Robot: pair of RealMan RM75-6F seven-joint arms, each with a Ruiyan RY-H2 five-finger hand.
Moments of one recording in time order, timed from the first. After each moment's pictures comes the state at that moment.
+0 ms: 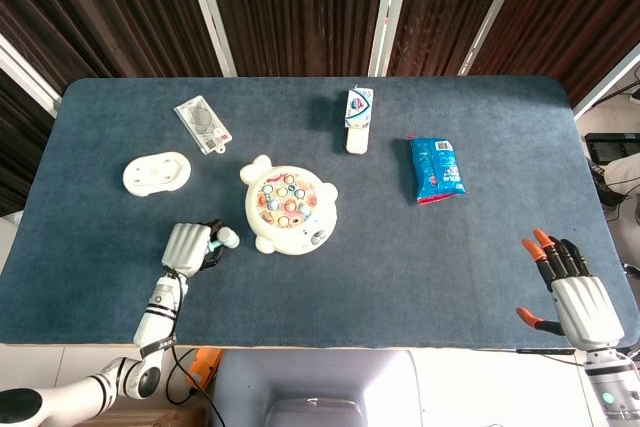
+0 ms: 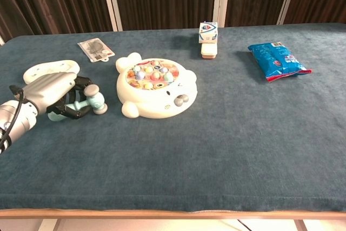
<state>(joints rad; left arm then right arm) -0.62 -1.81 -0.12 -1.01 1.22 1.12 0.15 0.09 -1.08 0.00 -1.62 -1.58 1.43 -0.03</state>
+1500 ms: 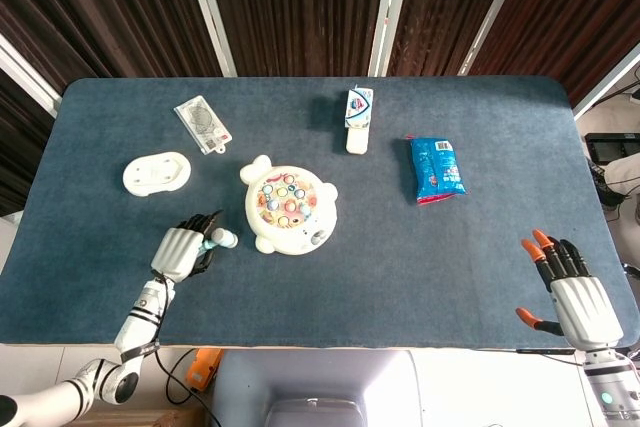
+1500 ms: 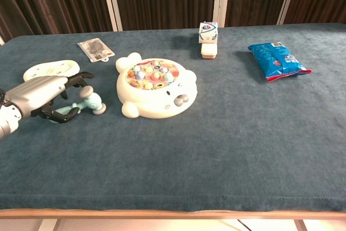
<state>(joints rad) -0.57 -1.70 -0.09 -1.06 1.35 1.09 0.05 0.09 -1.08 0.00 -1.62 -1.58 1.44 -0.03</state>
